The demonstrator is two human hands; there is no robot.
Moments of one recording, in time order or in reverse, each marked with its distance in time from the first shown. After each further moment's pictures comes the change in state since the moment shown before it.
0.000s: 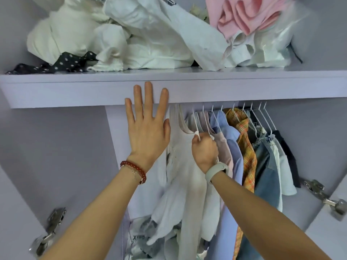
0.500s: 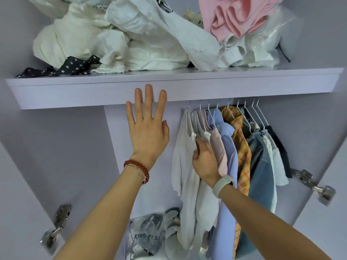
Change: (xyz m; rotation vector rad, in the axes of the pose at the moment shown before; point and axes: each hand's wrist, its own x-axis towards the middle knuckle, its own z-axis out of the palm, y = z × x) left_hand -0.004 -0.004 -0.004 -0.021 -0.097 -0.040; right_hand -0.034 0.021 -0.006 0.019 -0.200 -0.189
